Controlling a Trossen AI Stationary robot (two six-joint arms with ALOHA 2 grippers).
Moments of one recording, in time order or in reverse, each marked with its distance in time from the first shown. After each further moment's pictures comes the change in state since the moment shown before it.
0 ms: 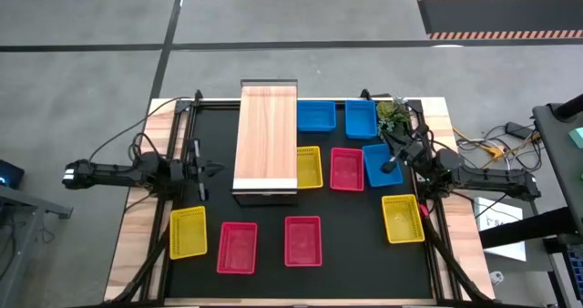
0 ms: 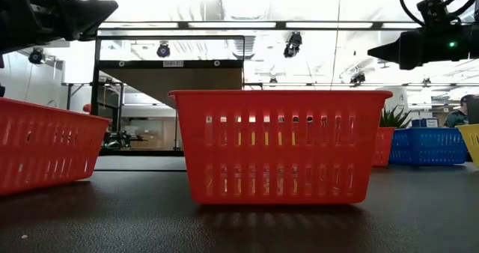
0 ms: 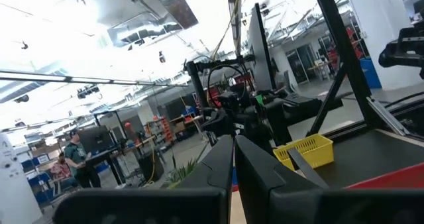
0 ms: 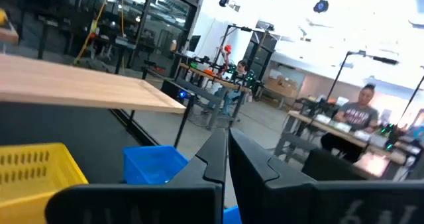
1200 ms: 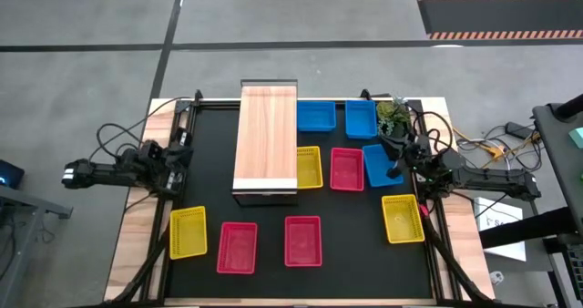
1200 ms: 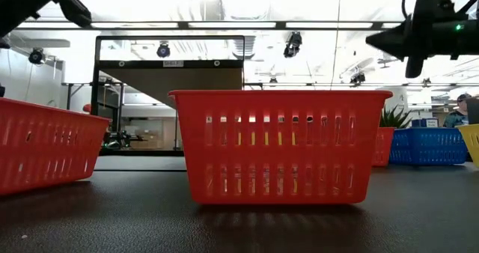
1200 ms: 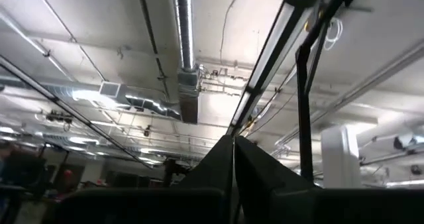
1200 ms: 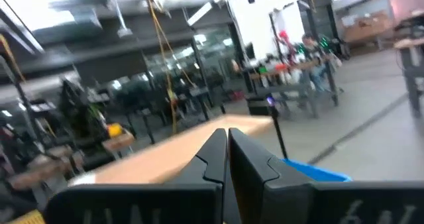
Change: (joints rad) left arm 0.000 0.025 0.029 0.473 -0.018 -0.551; right arm 0.000 0.000 0.000 0.073 -0.189 0.671
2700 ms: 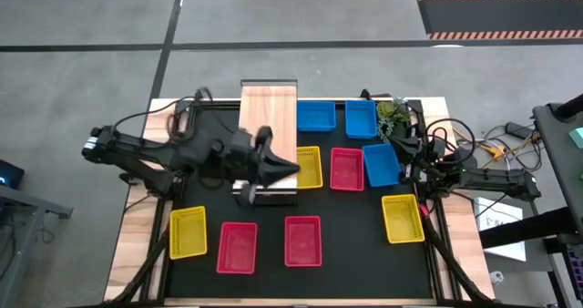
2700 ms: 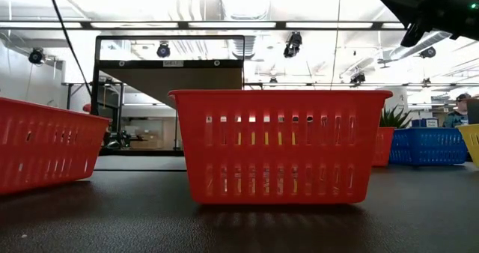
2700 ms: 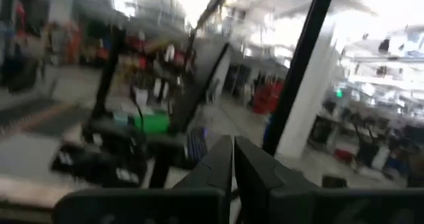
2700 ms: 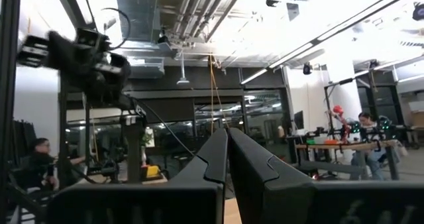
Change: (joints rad) left arm -0.232 1.182 1.394 -0.757 -0.074 -0.171; right arm 0.000 -0.002 0.000 0.269 -0.217 -0.222
